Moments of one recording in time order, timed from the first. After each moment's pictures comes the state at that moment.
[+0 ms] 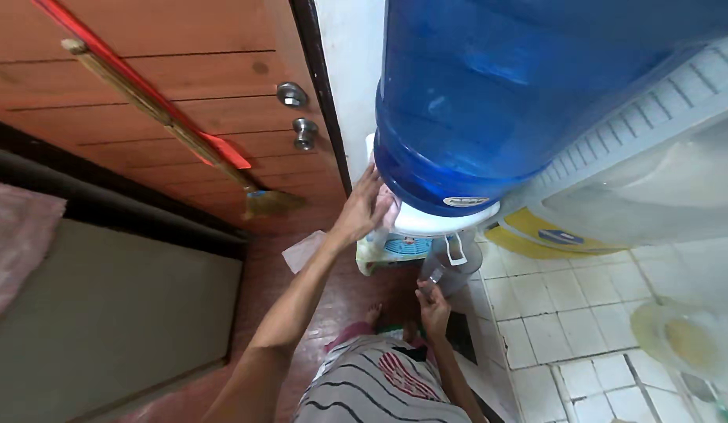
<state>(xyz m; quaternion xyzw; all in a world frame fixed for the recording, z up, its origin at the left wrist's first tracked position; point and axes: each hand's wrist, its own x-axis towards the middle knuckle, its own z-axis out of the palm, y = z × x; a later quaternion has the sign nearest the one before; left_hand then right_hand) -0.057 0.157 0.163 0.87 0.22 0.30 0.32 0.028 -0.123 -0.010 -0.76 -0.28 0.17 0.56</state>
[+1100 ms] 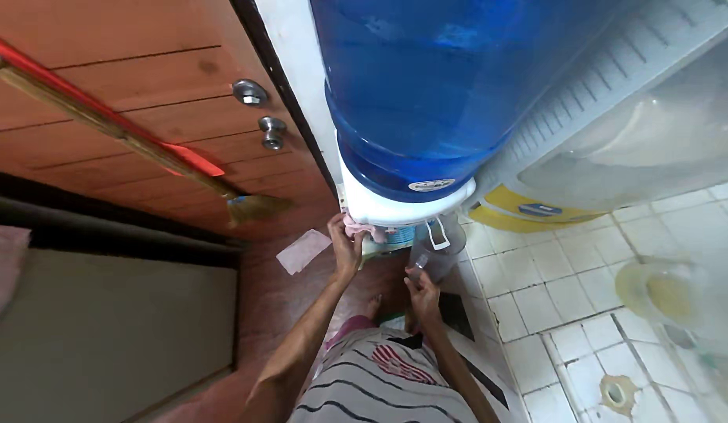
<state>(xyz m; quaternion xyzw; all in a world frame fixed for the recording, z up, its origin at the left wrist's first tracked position) -0.058 0.078 0.037 0.71 0.36 0.50 0.34 0.033 -0.128 -0.011 -0.75 -0.31 0.18 0.56</state>
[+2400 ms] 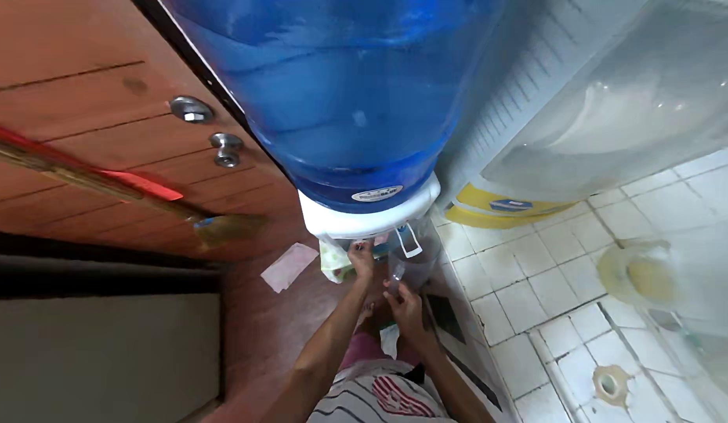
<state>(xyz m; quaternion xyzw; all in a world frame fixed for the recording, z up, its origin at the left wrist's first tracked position) 0.048 0.030 -0.039 0.48 0.53 0.41 0.56 0.048 -0.139 -0.011 -0.71 -0.33 0.21 0.58</state>
